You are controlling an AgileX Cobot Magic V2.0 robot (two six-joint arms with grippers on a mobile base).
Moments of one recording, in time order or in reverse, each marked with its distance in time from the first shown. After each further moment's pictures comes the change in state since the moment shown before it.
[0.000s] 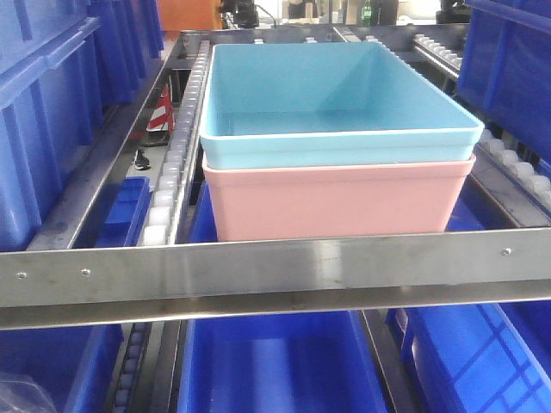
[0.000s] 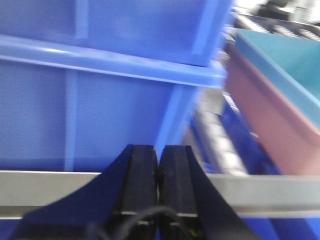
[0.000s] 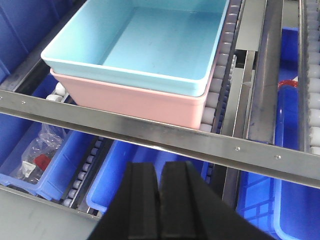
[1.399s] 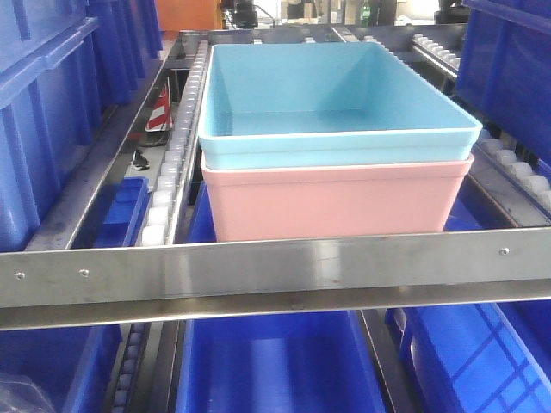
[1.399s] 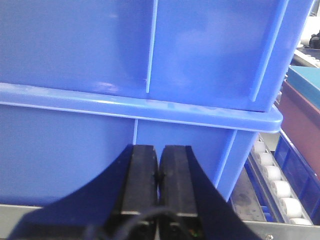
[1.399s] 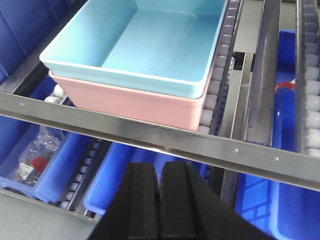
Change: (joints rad) left arm 0.135 0.000 0.000 0.086 -0.108 0.002; right arm -0.002 0.000 0.002 -0.017 -0.015 0.000
